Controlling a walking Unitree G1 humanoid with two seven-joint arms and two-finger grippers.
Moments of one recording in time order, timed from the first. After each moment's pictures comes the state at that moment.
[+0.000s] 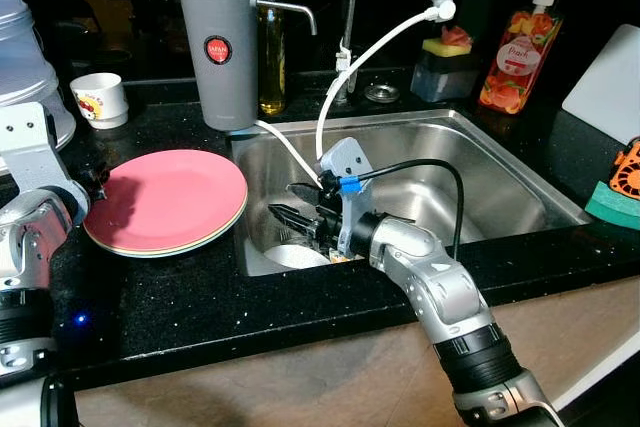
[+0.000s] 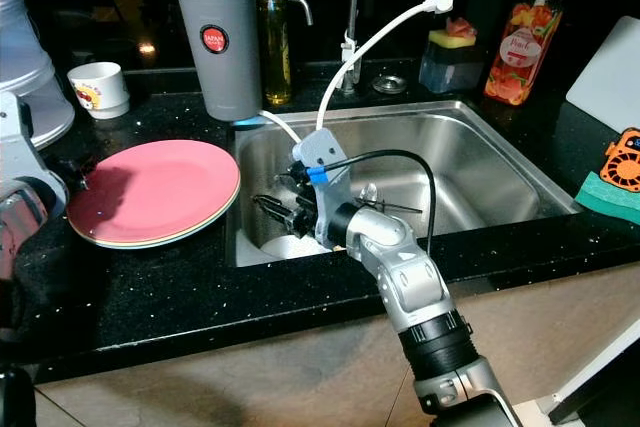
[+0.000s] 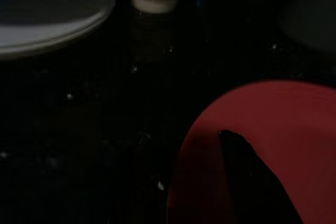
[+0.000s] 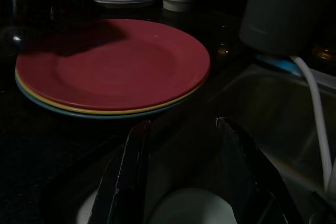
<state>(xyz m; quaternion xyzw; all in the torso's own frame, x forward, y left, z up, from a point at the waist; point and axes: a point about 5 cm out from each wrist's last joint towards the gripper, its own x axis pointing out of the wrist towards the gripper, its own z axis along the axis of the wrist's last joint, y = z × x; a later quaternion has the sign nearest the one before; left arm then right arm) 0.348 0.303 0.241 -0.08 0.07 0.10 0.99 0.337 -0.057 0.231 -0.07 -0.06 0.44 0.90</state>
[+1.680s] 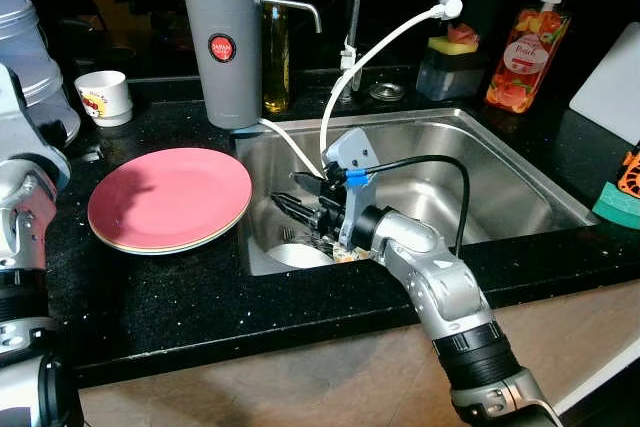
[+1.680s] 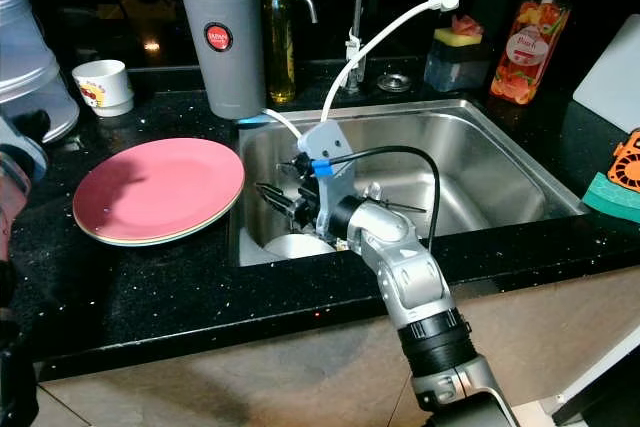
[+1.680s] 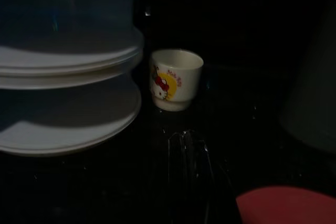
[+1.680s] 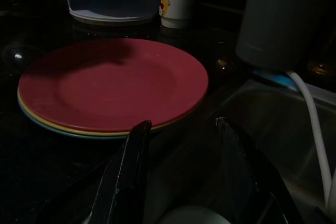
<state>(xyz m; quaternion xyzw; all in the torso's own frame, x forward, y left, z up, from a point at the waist) 0.351 0.309 0.290 -0.06 -0.07 0.13 0.99 0.338 -0.059 0.239 -0.05 -0.09 0.43 0.90</state>
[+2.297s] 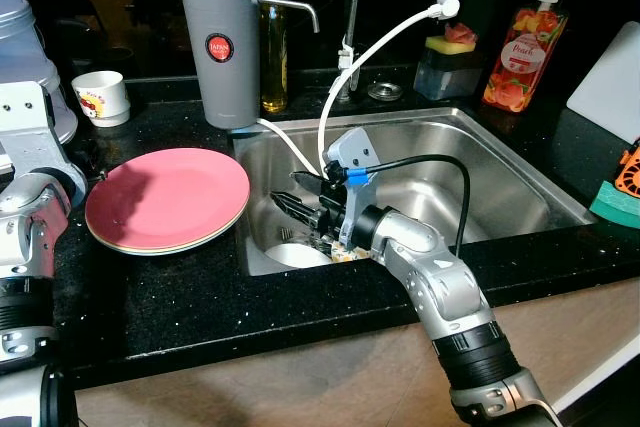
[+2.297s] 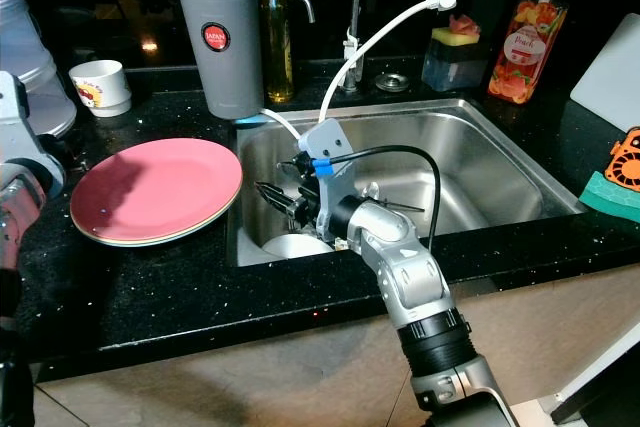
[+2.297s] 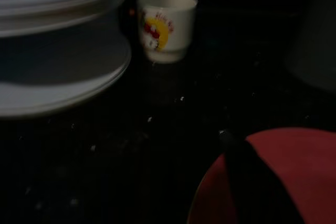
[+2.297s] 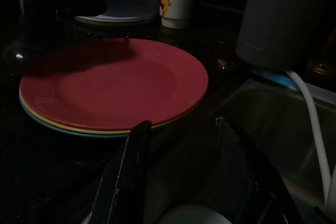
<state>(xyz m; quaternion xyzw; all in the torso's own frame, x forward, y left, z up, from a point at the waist) 0.353 0.304 0.265 -0.04 0.00 0.13 0.99 0.338 -0.058 0.239 -0.05 -0.09 0.43 0.90</state>
